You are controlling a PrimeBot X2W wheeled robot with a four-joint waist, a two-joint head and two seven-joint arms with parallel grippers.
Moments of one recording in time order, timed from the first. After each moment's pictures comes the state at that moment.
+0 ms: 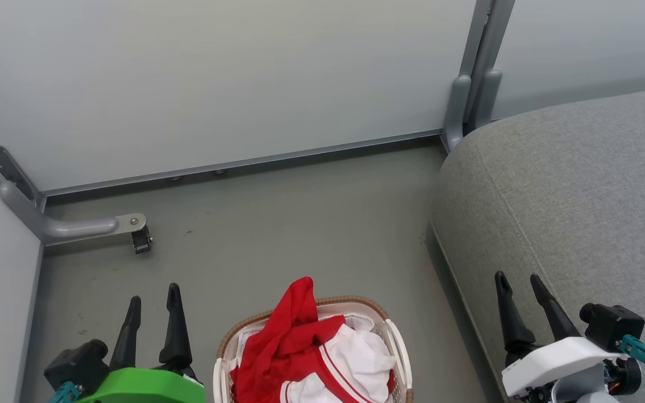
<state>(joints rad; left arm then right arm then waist) 0.07 0.04 -0.08 0.11 -0.54 -0.04 -0.16 0.01 -0.04 0.05 0.16 0.45 0.13 -0.16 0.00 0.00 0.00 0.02</state>
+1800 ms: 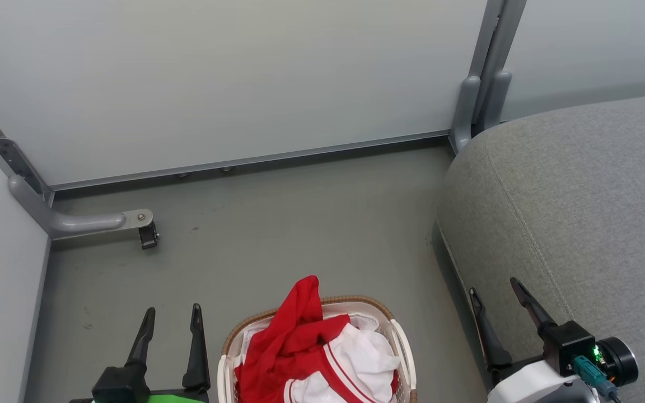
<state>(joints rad) 0.11 0.05 -0.12 0.14 -0.21 -0.03 -0.26 0.03 -0.05 0.10 0.16 0.04 0.13 -0.26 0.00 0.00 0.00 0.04</state>
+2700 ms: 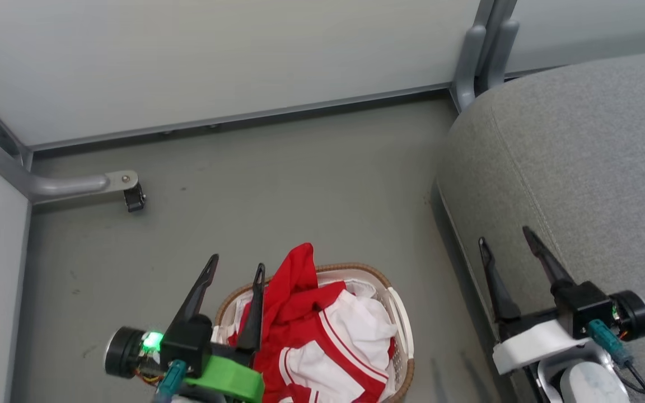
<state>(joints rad) -0.02 0.05 -0.26 0.14 -0.06 -0.07 -0.26 -0.05 -0.05 0.06 0.09 0.01 0.13 -0.26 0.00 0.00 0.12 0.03</state>
